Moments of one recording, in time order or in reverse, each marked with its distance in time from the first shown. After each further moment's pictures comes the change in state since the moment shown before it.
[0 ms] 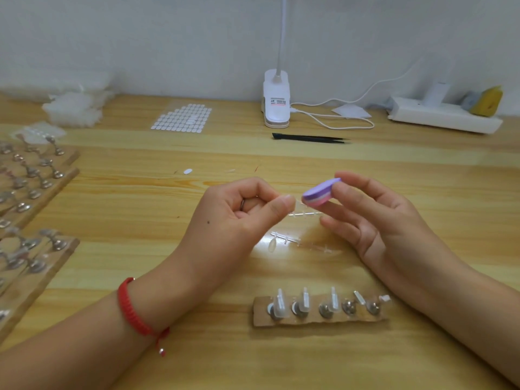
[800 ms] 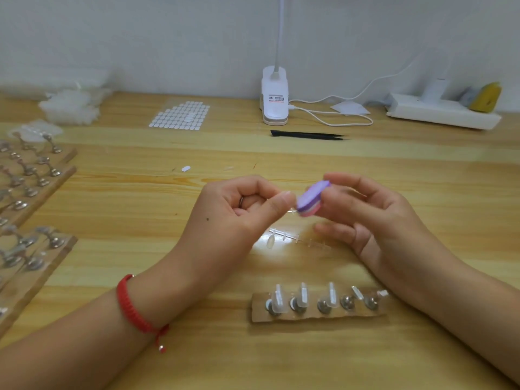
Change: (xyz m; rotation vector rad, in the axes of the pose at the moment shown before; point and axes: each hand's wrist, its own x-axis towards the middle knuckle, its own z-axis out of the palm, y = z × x) left_hand 0.000 0.000 0.002 -0.012 0.012 -0.004; right_hand -0.002 0.002 0.001 -0.057 -0.074 -0.013
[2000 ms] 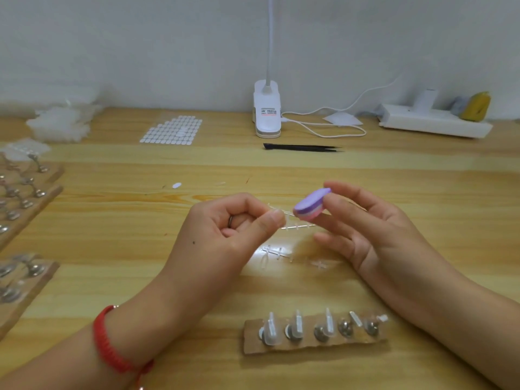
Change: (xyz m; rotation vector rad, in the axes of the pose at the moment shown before) left_hand 0.001 0.001 0.000 -0.008 0.018 -0.010; right_hand 0.005 0.000 -0.005 0.089 0.043 0.014
